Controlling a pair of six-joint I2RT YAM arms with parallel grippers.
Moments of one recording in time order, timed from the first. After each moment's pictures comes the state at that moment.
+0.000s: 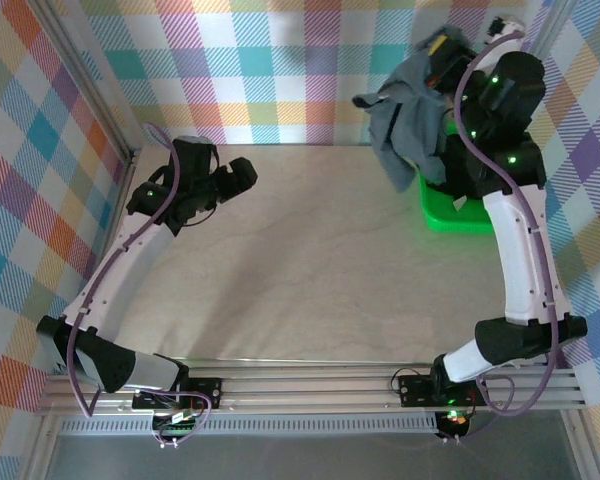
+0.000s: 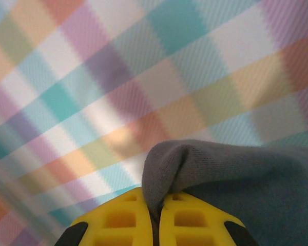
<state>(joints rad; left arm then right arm) -0.36 1.39 1.53 -0.80 -0.06 -0.72 0.22 1.50 2.00 -0.35 -0.04 0.52</state>
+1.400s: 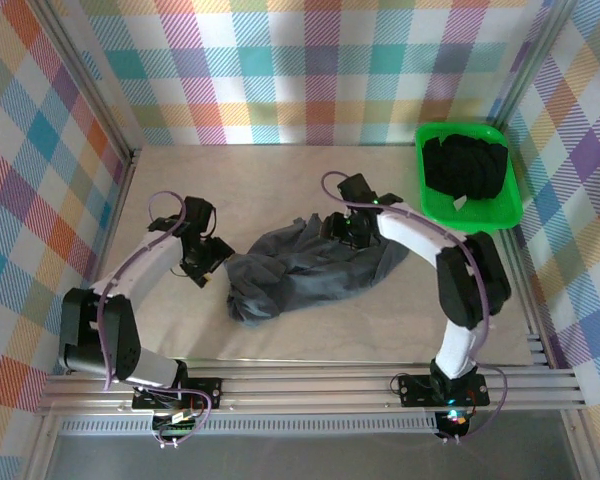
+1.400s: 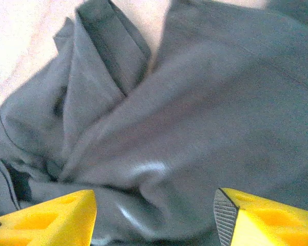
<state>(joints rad) -0.19 1.46 1.01 -0.83 0.10 -1.03 0.52 1.85 1.36 -0.63 -0.17 0.69</state>
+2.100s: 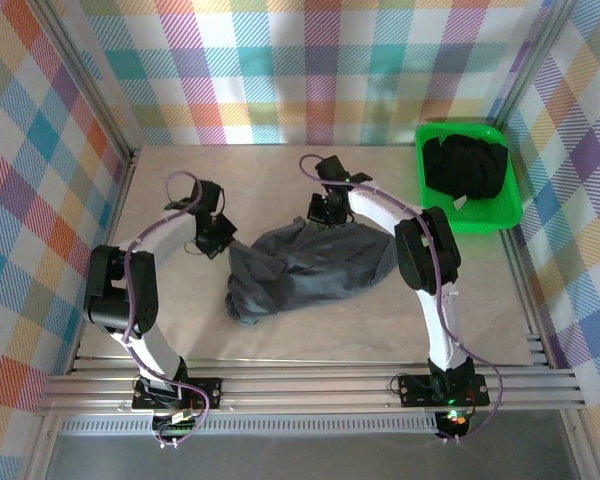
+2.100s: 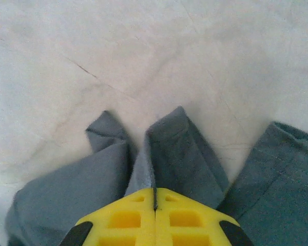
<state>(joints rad) -0.17 1.71 1.21 -0.66 0.09 -0.92 0.51 2.20 1.79 -0.68 -0.16 0.67</state>
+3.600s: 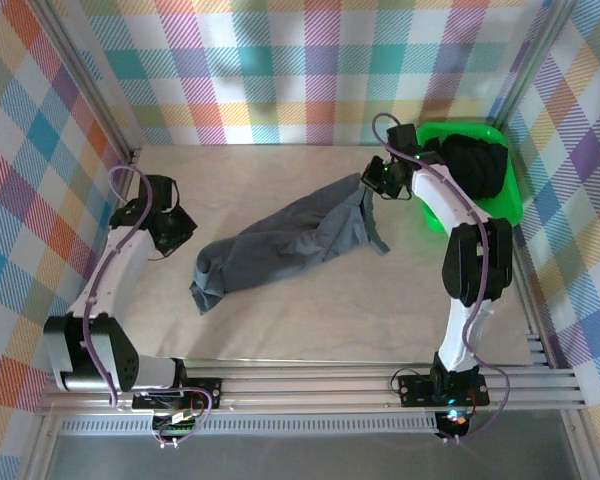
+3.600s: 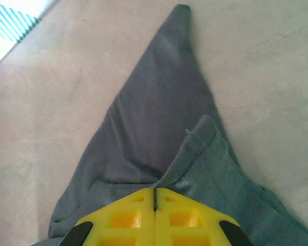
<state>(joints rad) -0.01 1.33 1.15 -0.84 -0.02 -0.74 0.23 1.93 1.69 -0.65 -0.24 0.70</state>
